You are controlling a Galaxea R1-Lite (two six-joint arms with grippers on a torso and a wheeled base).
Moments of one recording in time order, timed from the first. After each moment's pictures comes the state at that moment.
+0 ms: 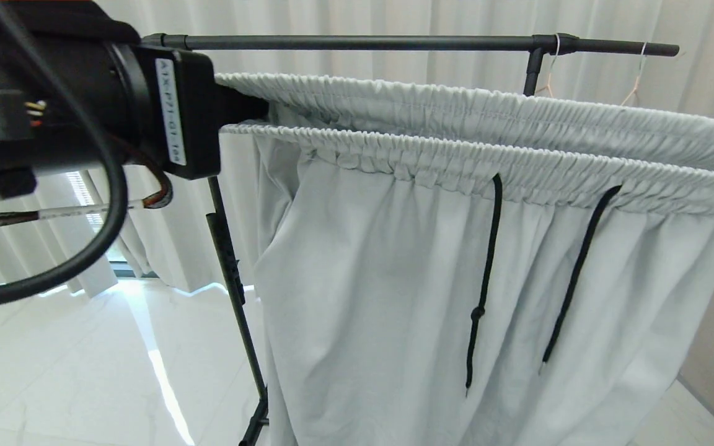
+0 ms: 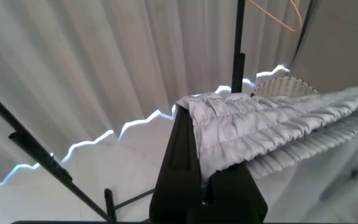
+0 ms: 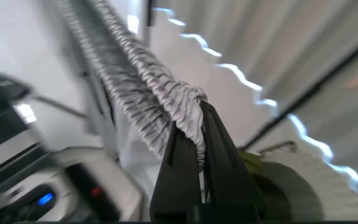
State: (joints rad) left arm -0.80 1.36 -1.42 0.23 0.31 0.08; right arm 0.47 1.16 -1.51 0.72 0.36 -0.20
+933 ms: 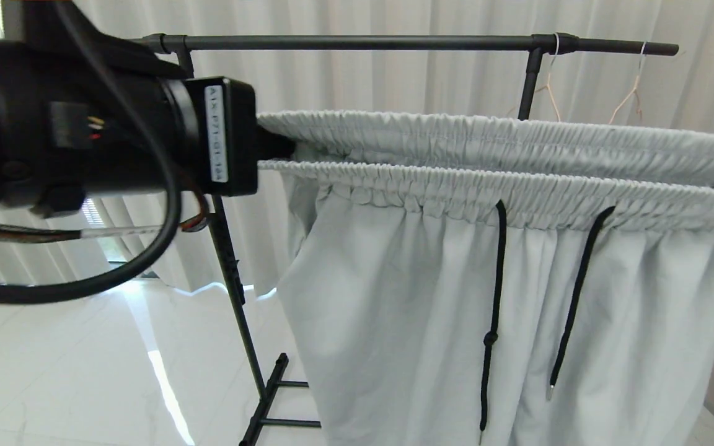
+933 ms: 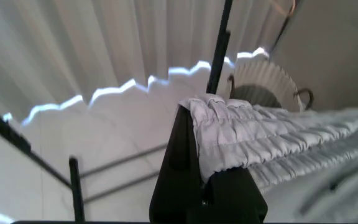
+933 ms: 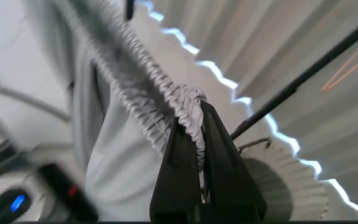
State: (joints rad) left arm -0.81 1.41 -1.50 0.43 0.28 -0.15; right arm 0.71 1.16 -1.50 0.69 0.04 -0.20
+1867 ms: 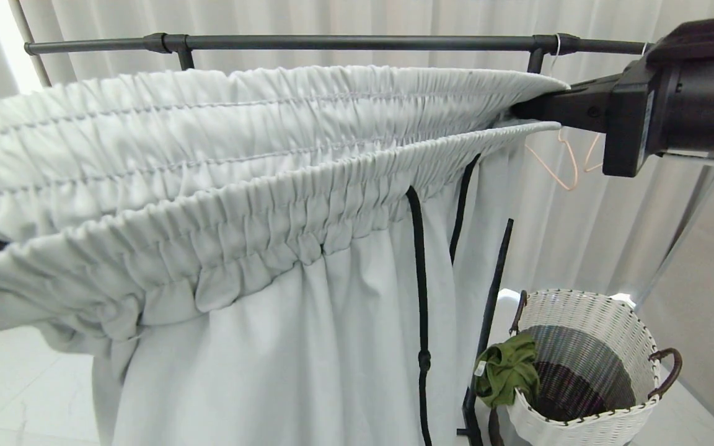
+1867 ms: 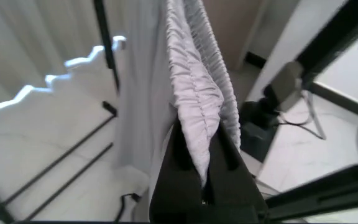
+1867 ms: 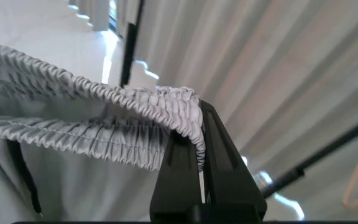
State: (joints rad) left arm -1.11 1.08 -1.44 0.66 0.06 -0.14; right arm 0.80 1.45 -1.50 0.18 -0.01 -0.20
